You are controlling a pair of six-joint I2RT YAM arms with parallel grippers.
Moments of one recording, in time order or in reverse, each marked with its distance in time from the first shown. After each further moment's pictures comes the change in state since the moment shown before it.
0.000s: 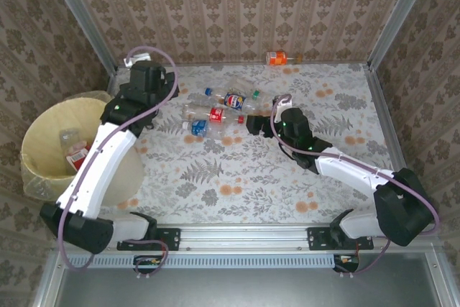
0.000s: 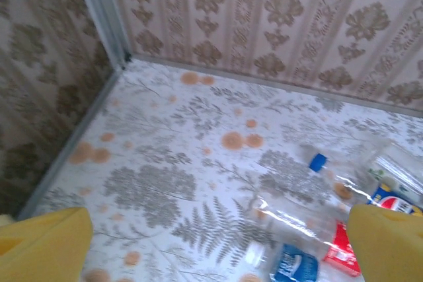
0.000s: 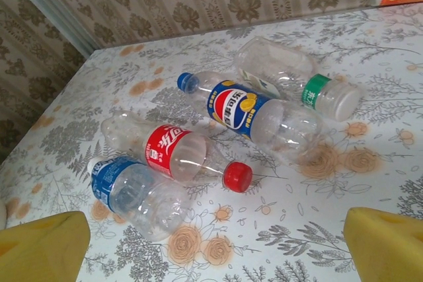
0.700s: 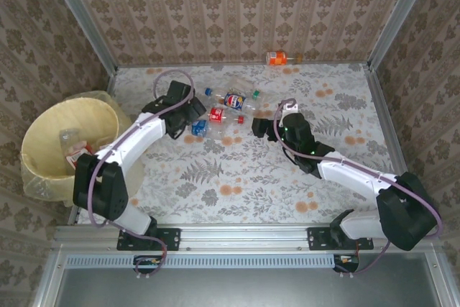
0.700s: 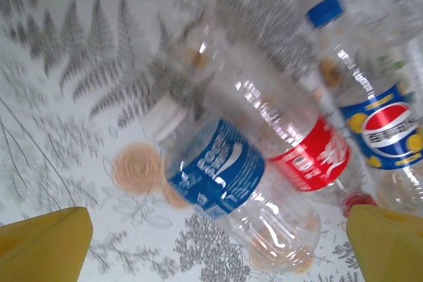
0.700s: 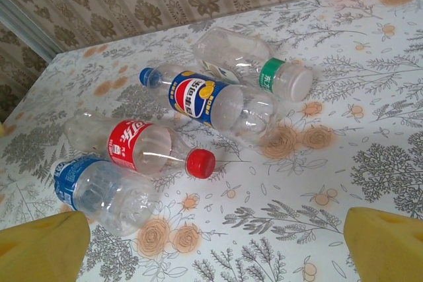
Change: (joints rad) left arm -0.024 0.250 -0.265 0.109 0.340 -0.606; right arm 0.000 -0.039 -0.059 -0.023 0.089 0.038
